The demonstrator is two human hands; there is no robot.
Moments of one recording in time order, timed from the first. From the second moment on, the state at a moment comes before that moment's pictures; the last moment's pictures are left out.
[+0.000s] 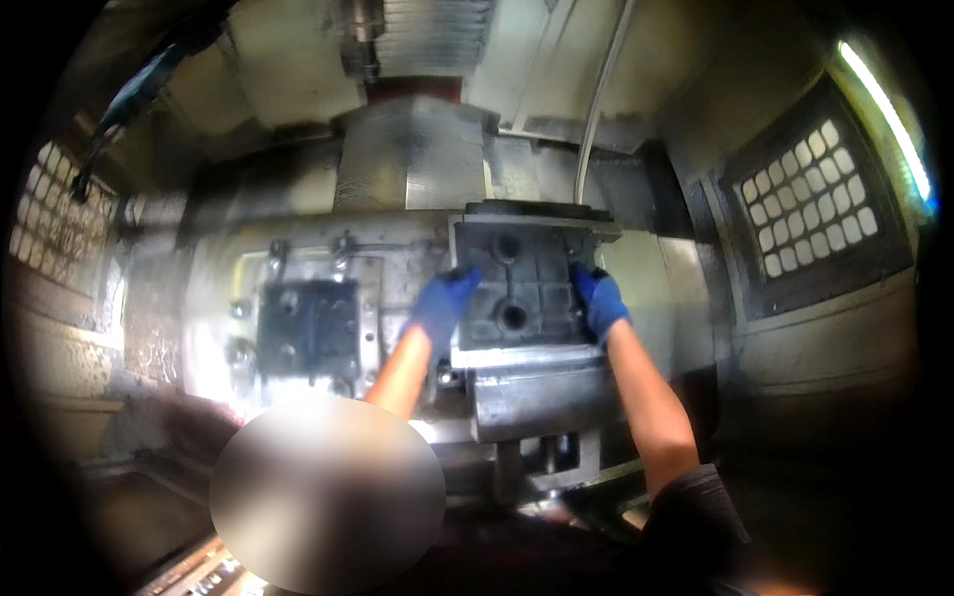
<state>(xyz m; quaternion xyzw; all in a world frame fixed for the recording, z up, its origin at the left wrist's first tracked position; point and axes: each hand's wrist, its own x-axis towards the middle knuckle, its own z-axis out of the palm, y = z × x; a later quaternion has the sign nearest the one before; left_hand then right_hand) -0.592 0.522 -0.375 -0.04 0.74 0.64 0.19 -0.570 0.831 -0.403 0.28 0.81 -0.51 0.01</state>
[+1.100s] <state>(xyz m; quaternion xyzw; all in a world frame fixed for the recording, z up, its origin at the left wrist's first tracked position) 0.001 0.272 -0.295 -0.38 0.53 0.75 -0.08 -0.150 0.525 -0.247 0.16 0.61 -0.60 0.48</state>
